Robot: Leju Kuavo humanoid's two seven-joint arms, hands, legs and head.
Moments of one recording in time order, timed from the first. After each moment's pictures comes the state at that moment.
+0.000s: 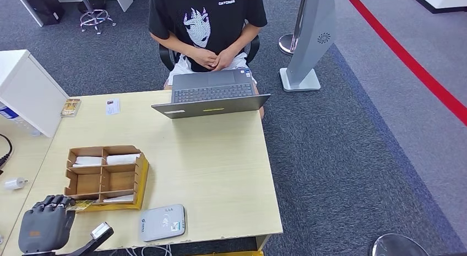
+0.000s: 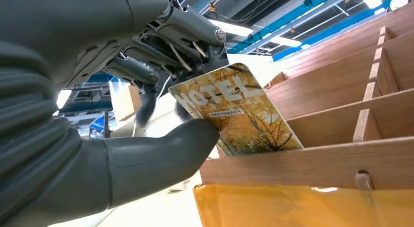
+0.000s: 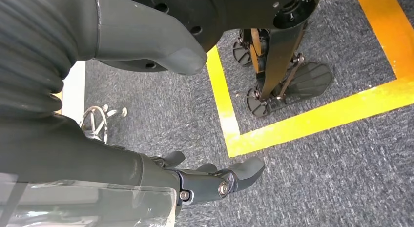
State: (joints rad) left arm 0.07 0.21 0.07 -1.21 -1.30 0.65 -0.22; right arm -0.04 0.17 -0.62 -0.20 0.35 -0.18 -0.01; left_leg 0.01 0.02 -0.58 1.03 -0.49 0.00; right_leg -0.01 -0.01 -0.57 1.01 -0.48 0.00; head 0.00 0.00
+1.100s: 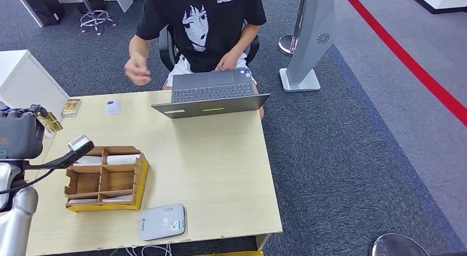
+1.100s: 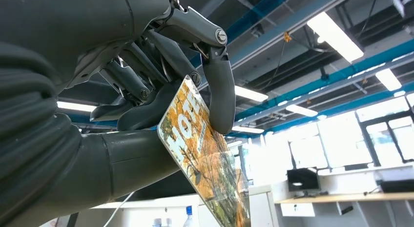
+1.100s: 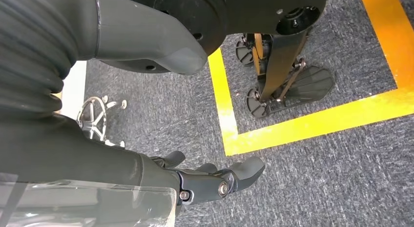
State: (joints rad) left arm -0.44 0.29 -0.04 -1.23 -1.35 0.39 -0.14; right arm -0.05 0.17 -0.64 -0.20 0.42 -0.16 -0.01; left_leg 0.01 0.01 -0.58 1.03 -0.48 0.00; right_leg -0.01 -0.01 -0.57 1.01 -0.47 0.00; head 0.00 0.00
